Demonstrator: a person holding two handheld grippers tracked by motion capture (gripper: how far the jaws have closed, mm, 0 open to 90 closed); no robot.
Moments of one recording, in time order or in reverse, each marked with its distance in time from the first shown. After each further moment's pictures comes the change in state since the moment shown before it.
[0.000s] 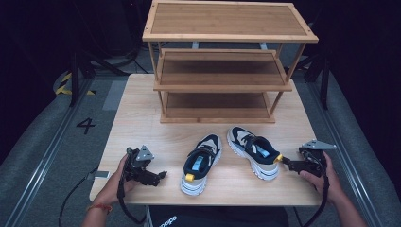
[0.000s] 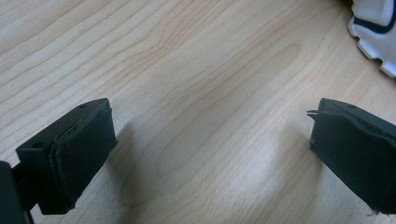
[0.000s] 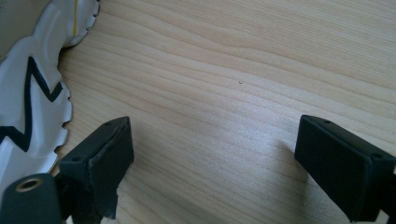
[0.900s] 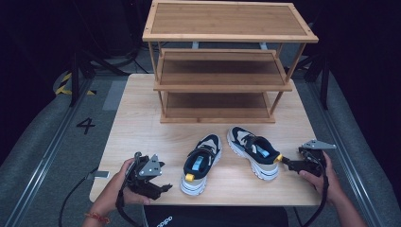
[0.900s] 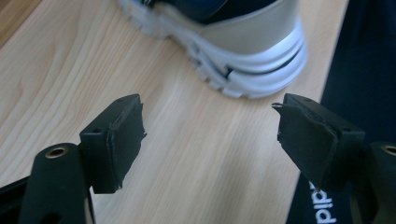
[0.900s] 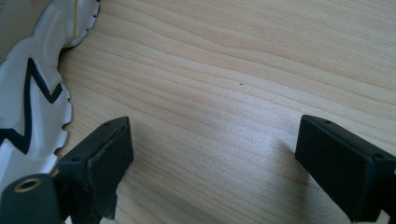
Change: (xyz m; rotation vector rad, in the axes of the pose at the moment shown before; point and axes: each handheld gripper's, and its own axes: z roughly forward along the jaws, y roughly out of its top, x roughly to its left) left arm -0.061 0.041 -0.054 0.028 -0.167 0.354; right arm 0.001 0.001 0.001 0.003 0.000 0.006
